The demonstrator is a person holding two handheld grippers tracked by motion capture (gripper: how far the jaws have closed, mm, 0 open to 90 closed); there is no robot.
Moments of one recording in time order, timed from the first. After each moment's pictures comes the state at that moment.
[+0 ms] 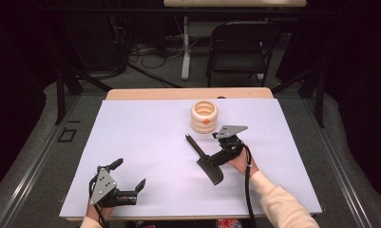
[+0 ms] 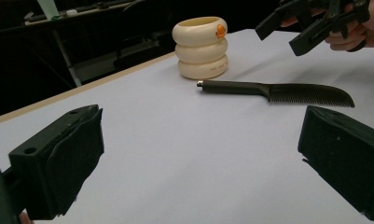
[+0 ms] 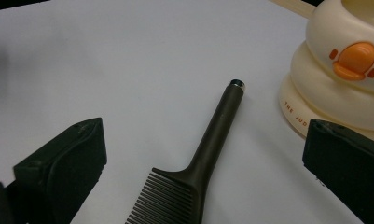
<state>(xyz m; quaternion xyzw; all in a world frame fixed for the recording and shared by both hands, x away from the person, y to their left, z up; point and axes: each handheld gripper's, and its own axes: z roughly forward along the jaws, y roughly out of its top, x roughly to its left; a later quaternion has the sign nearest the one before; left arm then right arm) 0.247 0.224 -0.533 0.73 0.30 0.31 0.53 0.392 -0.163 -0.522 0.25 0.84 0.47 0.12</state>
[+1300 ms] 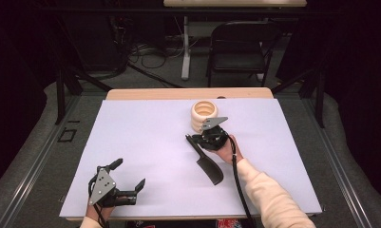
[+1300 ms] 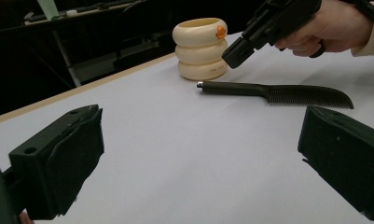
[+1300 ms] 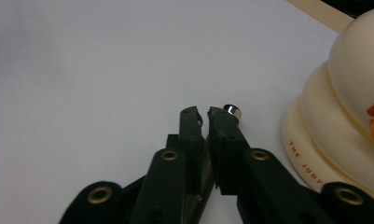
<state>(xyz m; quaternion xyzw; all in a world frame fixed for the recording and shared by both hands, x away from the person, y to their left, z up) 0.247 0.225 -0.533 0.73 0.30 0.30 0.54 0.429 -0.120 -0.527 0.23 0.86 0.43 0.14</state>
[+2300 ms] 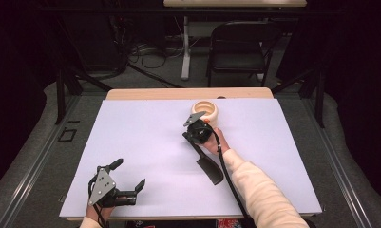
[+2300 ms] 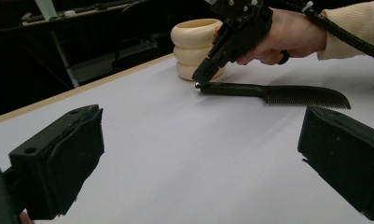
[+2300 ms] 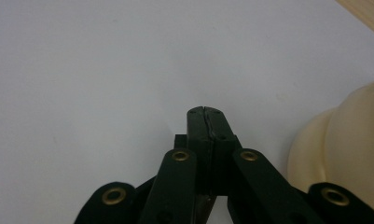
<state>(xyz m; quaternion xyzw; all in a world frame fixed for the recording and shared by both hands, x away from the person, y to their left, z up) 0.246 0.225 -0.532 0.73 0.30 0.30 0.54 0.463 -0.076 -0.539 0.23 0.89 0.36 0.14</state>
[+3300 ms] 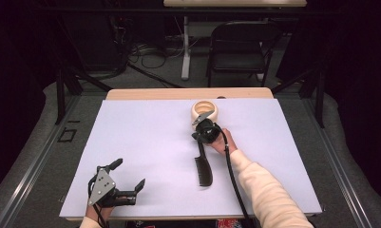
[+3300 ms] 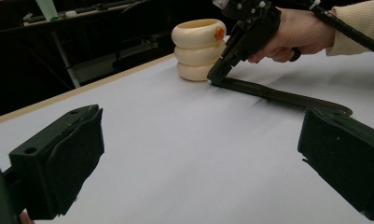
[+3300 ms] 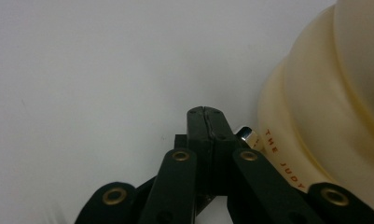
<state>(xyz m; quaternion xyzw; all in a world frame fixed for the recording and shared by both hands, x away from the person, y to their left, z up) 0.246 0.225 -0.532 0.73 0.30 0.30 0.54 0.467 -0.103 -0.544 0.27 0.89 0.33 0.13</state>
